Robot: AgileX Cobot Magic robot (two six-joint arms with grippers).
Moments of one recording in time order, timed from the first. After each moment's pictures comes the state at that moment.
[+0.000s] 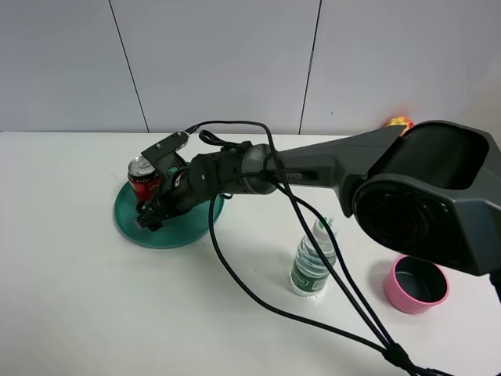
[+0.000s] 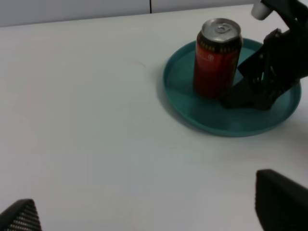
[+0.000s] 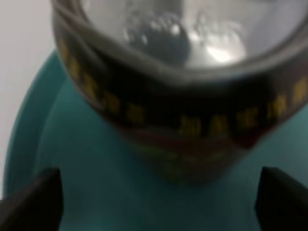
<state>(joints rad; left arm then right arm) -0.05 -0.01 -0.51 0.01 1.05 -0.01 0.85 2.36 -1.66 0.38 0.18 -0.38</state>
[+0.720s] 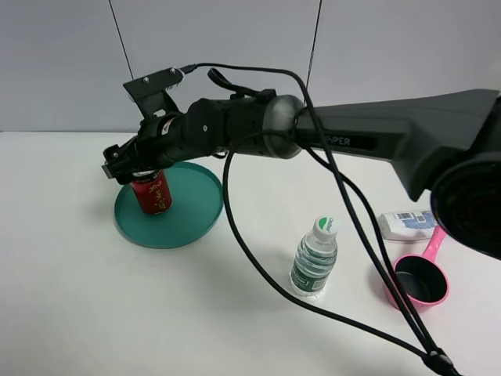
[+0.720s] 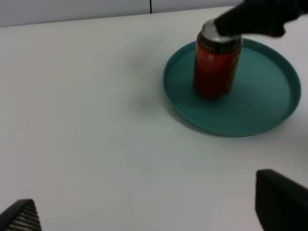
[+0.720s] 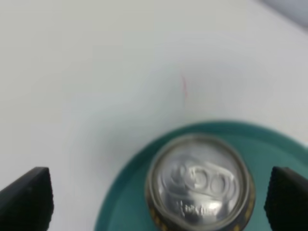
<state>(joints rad) -0.05 -0.01 -0.51 0.01 1.05 -0.01 0.87 2.14 -1.66 0.40 0.16 -0.35</state>
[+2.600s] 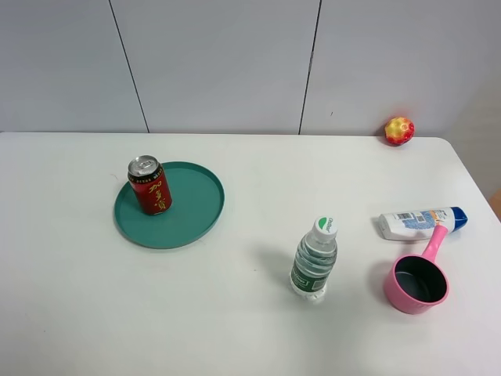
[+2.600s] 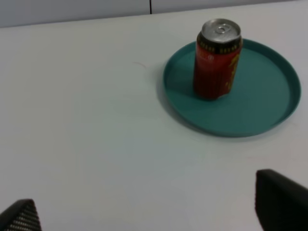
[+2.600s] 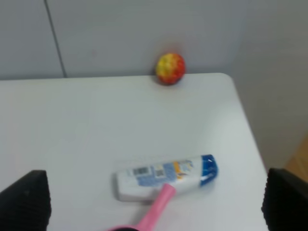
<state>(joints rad) -0.05 -0.01 -0.51 0.01 1.05 -0.01 -0.18 0.22 -0.69 0.10 0.91 -0.14</state>
